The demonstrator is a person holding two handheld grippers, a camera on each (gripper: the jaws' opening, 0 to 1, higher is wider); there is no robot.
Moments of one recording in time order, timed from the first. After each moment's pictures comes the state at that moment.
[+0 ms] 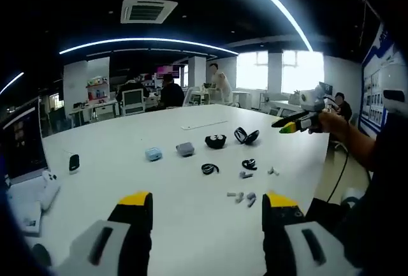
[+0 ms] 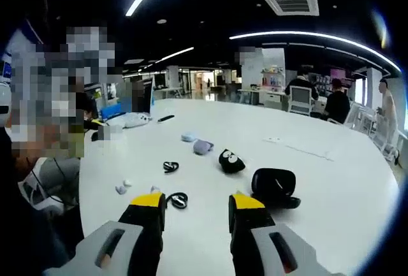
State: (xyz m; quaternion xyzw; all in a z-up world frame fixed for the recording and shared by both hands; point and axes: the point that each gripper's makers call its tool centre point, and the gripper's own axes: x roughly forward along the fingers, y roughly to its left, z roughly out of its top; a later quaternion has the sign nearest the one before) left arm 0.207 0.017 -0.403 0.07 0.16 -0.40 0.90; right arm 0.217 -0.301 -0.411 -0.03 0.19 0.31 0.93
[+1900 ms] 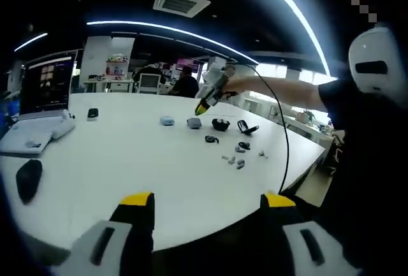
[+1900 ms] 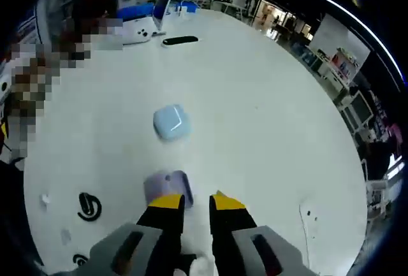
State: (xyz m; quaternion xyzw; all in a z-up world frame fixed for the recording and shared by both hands) left arm 0.127 0.083 -0.452 -0.04 0.19 -0.36 0.91; right arm 0.458 -0.165 -0.481 -0.30 0.41 0.41 0.76
